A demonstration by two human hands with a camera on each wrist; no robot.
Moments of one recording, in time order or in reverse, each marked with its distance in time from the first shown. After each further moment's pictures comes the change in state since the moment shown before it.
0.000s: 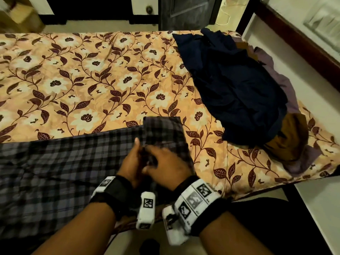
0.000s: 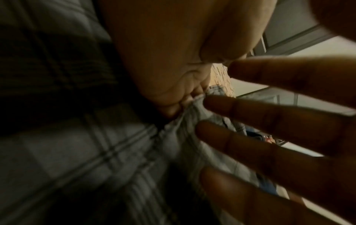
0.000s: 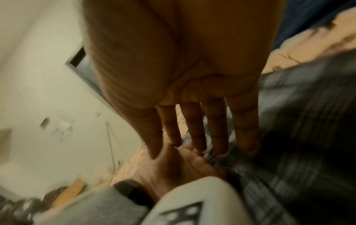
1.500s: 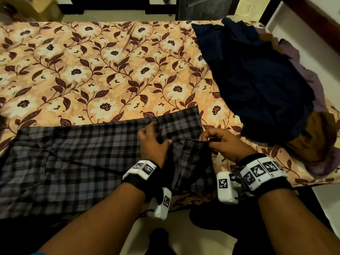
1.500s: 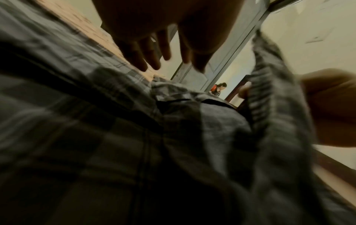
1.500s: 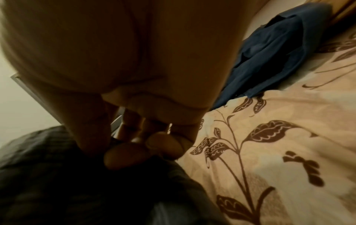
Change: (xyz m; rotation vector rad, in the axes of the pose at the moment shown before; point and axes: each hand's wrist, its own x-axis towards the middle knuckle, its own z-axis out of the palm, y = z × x) left_hand 0.014 -0.005 -0.001 0.951 0.505 0.553; right_hand 0.012 0.081 -0.063 0.533 -0.021 -0.102
